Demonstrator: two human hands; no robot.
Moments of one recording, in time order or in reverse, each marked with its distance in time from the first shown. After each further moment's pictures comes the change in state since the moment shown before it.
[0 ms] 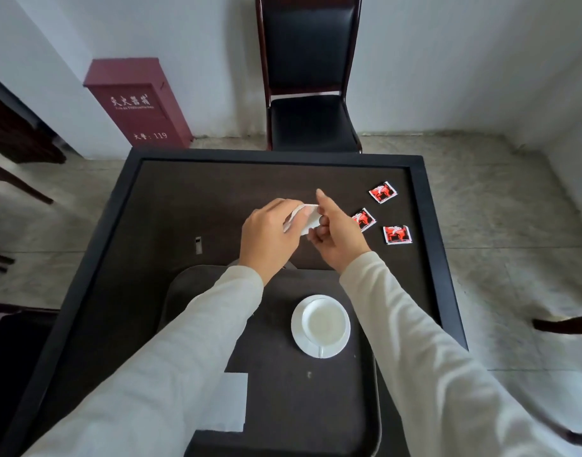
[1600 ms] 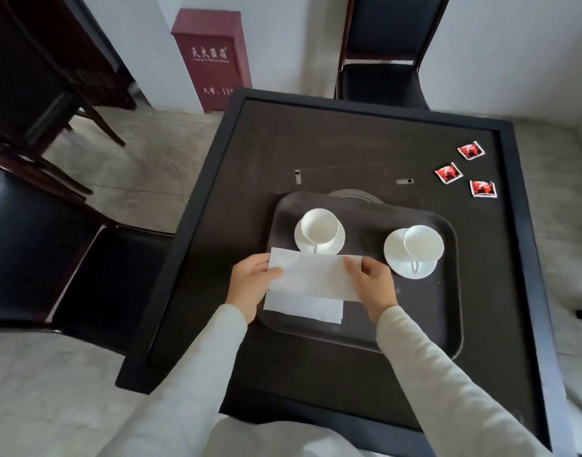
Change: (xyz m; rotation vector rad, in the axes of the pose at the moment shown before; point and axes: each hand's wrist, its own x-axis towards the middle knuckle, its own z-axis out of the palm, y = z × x) left_hand -0.258 -0.120 -0.189 -0.594 -0.112 -1.127; right_hand -0.145 0.251 0.002 -0.766 0.033 -0.297
